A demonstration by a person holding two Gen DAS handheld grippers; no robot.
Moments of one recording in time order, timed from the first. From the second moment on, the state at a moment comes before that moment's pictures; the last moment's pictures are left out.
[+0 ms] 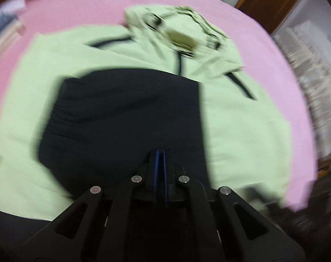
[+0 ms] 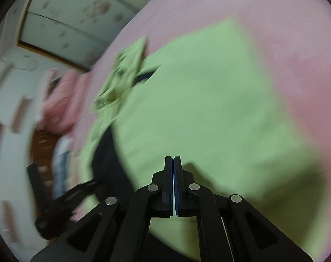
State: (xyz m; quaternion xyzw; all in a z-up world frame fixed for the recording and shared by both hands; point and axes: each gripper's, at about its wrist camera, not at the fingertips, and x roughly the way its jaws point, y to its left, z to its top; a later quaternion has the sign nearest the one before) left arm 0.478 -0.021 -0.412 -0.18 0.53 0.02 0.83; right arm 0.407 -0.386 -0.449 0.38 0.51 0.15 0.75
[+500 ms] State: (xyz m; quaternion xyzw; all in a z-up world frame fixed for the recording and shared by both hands) left arm 0.551 0.082 -0.427 -0.13 0.51 0.16 0.83; right arm 0.521 -0.486 -0.440 0.31 0.46 0.04 0.83
